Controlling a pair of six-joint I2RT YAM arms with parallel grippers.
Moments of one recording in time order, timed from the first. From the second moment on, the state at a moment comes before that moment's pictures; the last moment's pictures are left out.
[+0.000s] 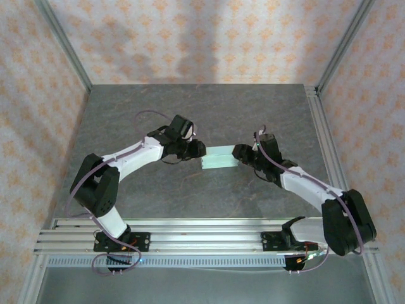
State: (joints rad) left arm -0.53 1.67 1.16 -0.46 0.31 -0.72; right arm 0.41 1.24 0.62 -0.04 -0.18 0.72
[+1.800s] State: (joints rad) left arm -0.71 2.25 2.07 -1.06 0.40 0.69; right arm 0.23 0.69 0.54 -0.40 -0.23 0.57
